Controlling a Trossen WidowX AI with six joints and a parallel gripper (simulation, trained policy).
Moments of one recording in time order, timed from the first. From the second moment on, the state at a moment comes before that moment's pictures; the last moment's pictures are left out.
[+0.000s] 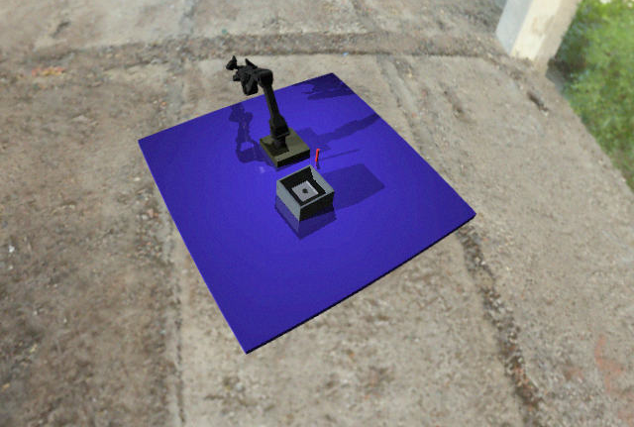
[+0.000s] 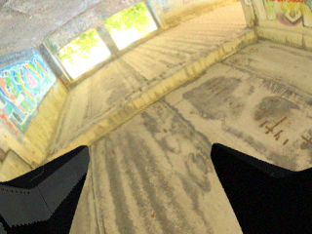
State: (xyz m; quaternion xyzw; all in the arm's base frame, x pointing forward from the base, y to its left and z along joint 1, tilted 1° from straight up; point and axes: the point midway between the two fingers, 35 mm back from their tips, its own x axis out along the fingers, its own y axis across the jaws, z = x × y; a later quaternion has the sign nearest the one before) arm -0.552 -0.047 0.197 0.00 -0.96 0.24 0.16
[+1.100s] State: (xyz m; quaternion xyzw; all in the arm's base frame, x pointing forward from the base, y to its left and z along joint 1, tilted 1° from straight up) arm -0.371 -0.378 0.157 0.19 -0.80 0.54 -0.16
